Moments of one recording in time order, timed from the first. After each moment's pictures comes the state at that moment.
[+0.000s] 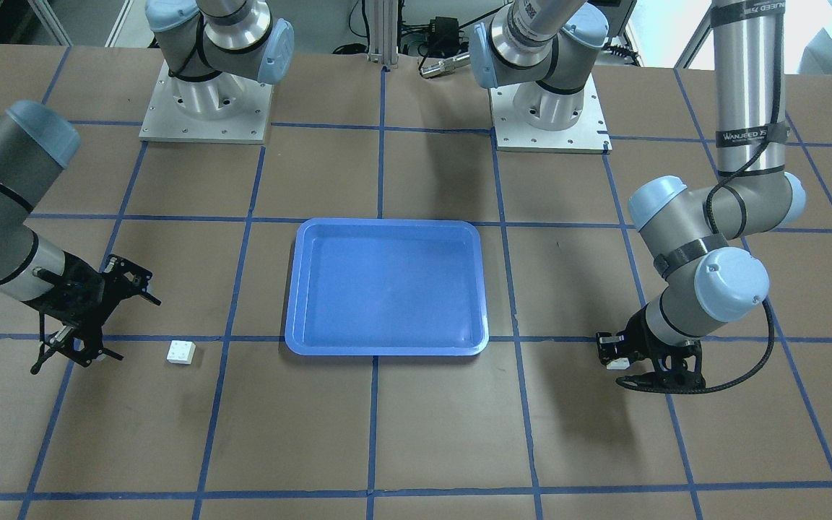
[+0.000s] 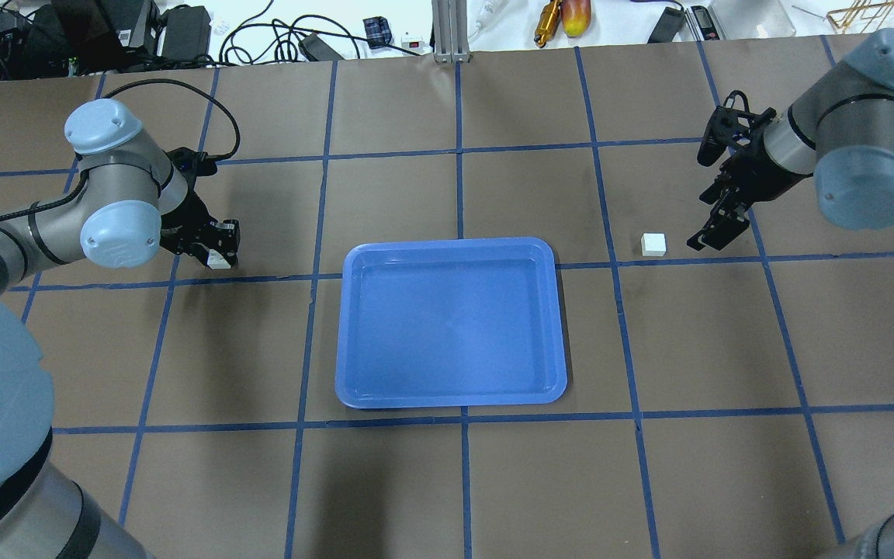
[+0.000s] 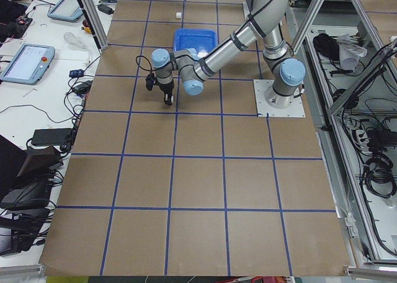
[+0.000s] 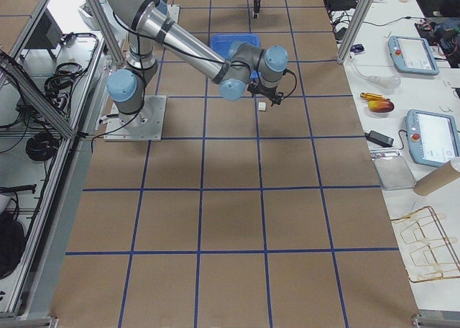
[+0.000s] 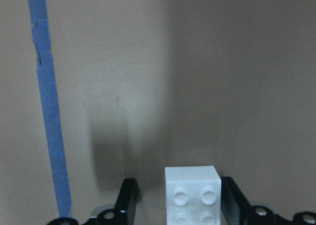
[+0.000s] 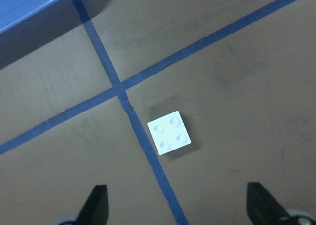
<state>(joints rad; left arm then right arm) -1.30 -2.05 -1.82 -0.88 1.57 0.29 1.24 -1.25 1.87 -2.14 -1.28 -1.45</state>
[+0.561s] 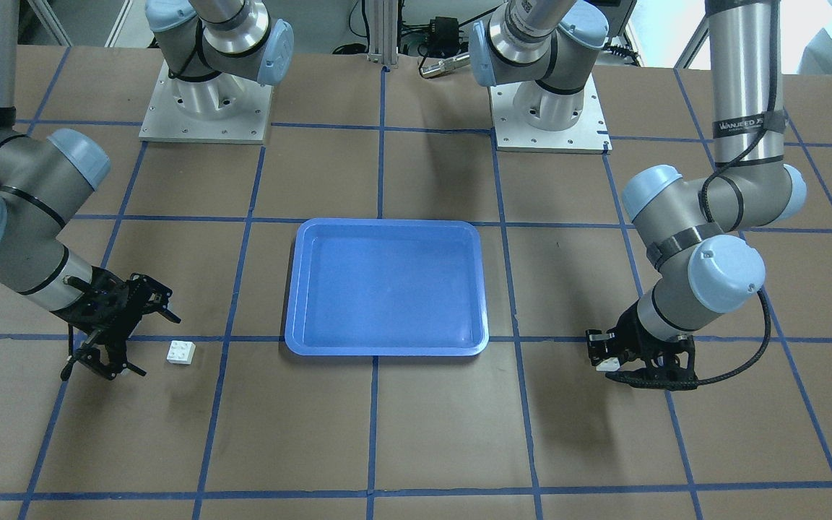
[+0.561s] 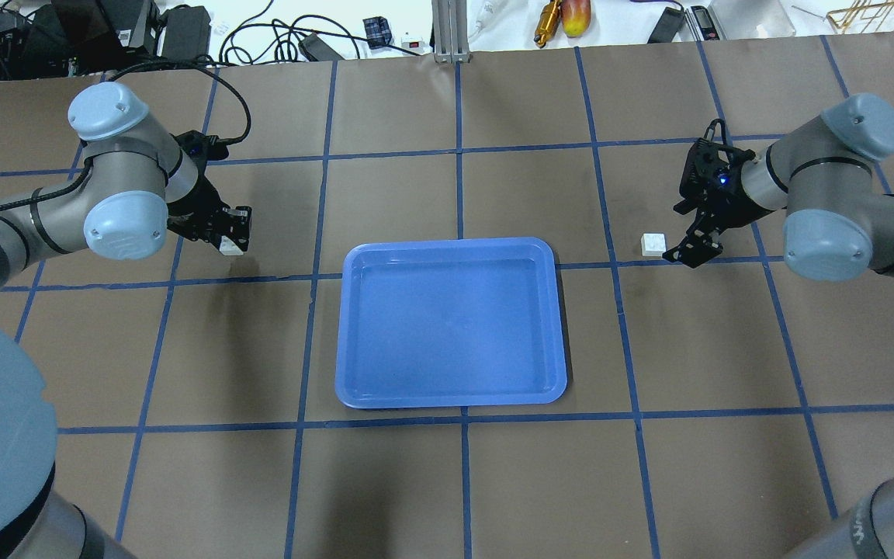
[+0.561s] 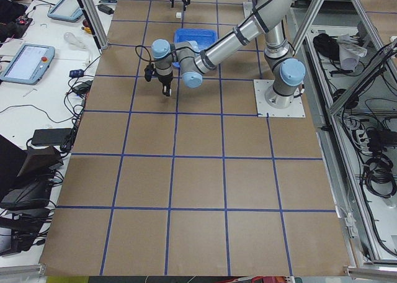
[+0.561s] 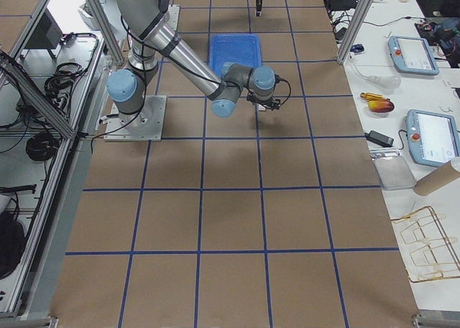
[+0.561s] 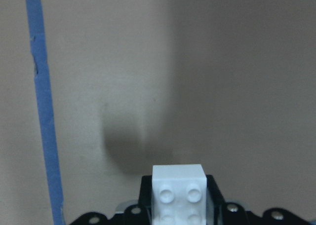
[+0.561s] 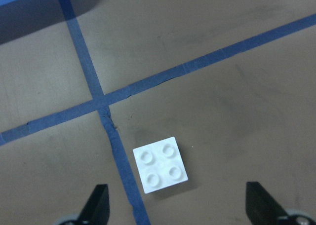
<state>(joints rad) -1.37 -2.00 -1.81 -0.91 1.52 0.25 1.23 -1.18 1.98 -2.39 -1.19 -1.57</state>
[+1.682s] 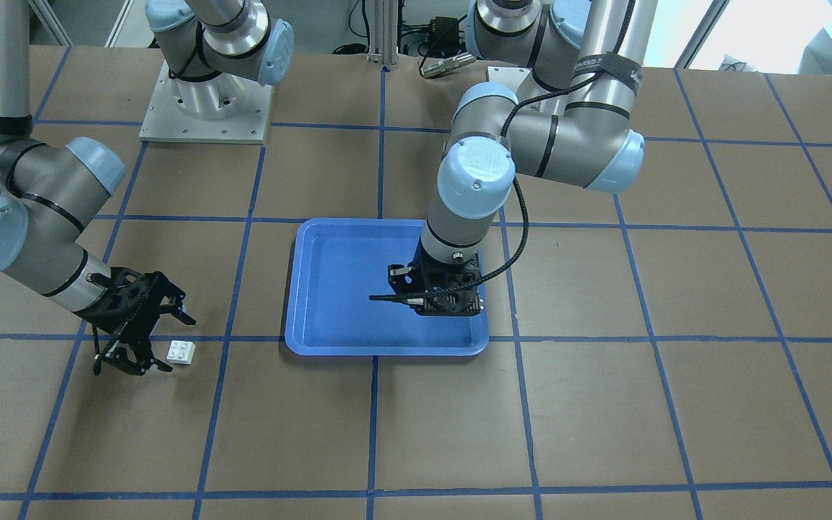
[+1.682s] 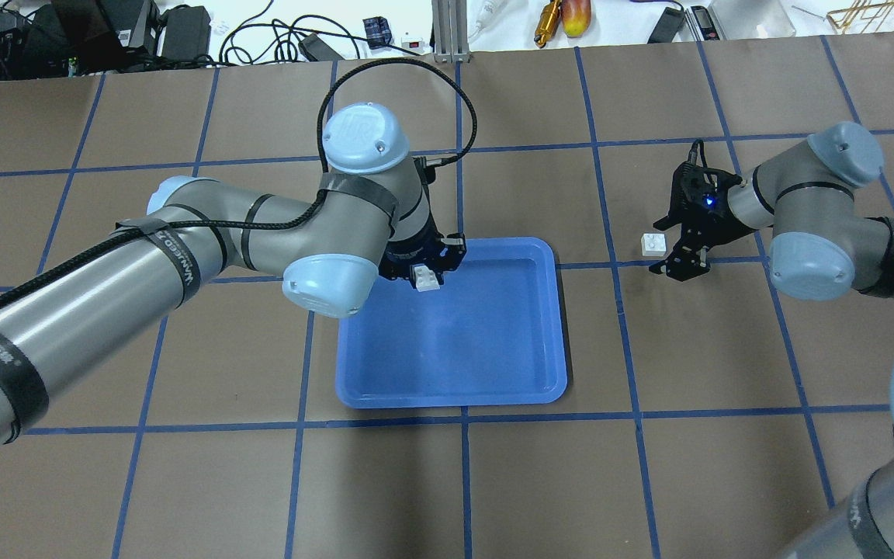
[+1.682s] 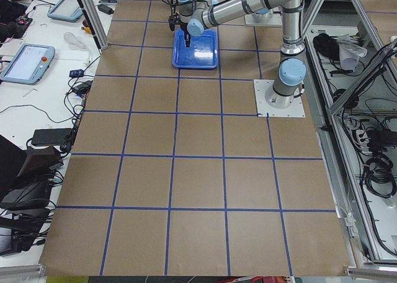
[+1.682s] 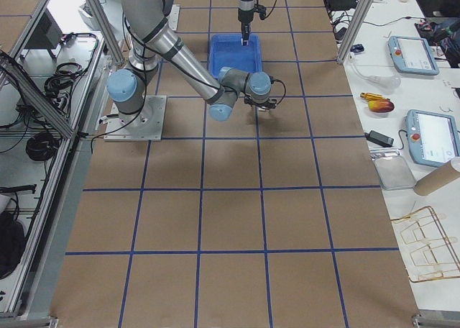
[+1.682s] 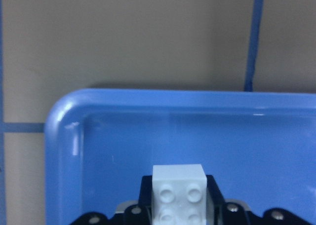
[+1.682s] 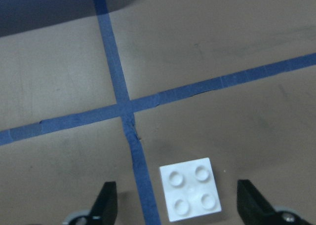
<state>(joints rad) -1.90 -1.93 -1.82 -0.94 1.48 -0.42 1.23 -1.15 2.02 -2.43 -1.14 -1.67</state>
